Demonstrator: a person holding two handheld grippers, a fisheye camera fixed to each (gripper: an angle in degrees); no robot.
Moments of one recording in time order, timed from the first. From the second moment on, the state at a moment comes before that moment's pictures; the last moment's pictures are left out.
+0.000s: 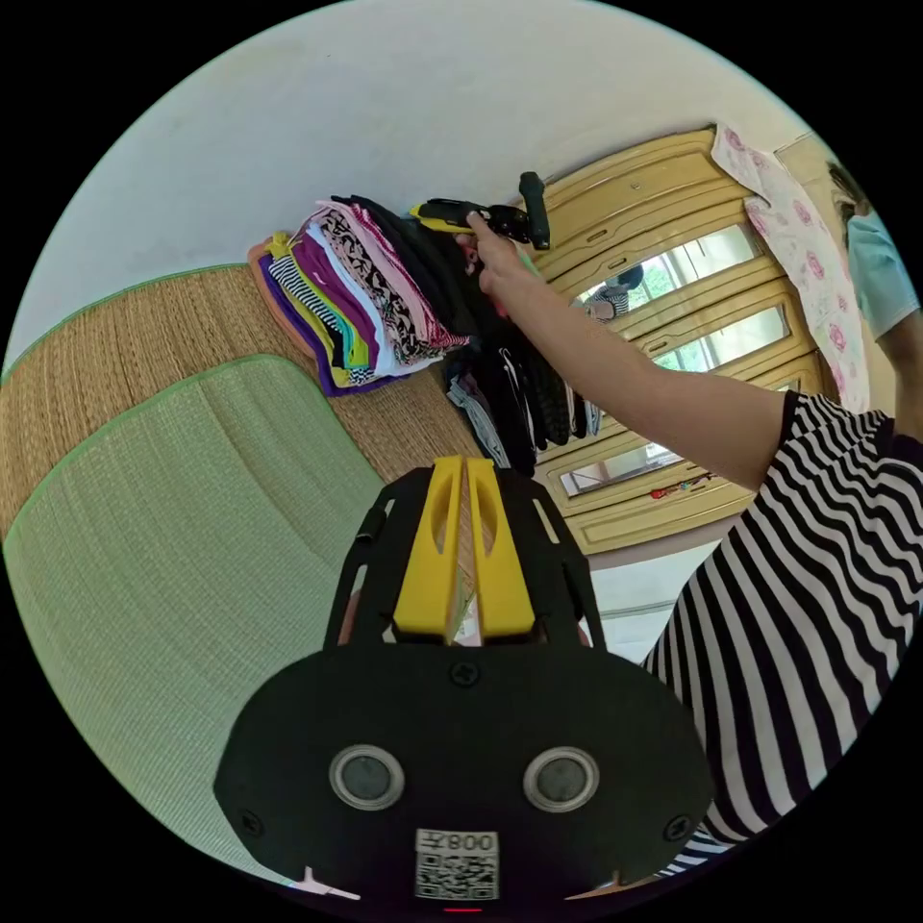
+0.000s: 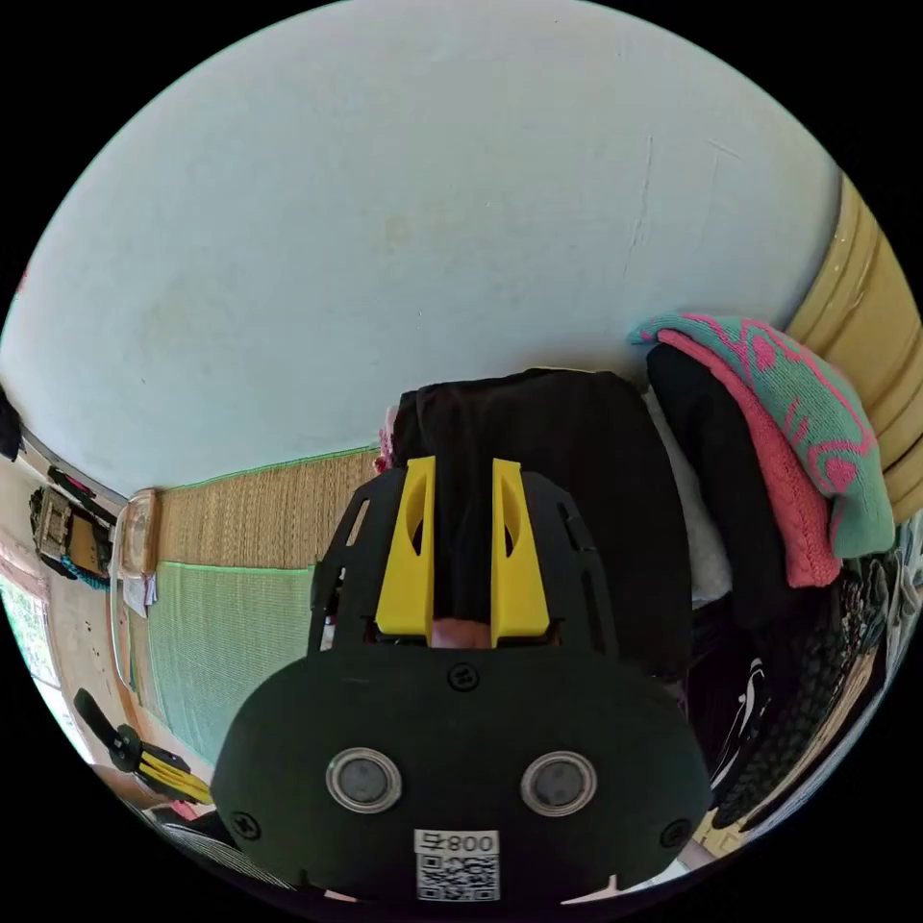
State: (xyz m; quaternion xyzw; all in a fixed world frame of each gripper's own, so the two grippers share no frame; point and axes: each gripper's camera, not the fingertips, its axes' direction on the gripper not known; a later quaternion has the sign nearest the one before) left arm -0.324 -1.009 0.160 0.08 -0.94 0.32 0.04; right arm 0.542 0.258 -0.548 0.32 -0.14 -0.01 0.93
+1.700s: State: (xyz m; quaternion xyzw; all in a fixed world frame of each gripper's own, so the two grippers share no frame) left arm -0.252 -0.700 0.441 0.16 -0.66 0.50 0.53; right arm 0.523 0.708 -0.490 0.43 -0.46 -0.15 0.76
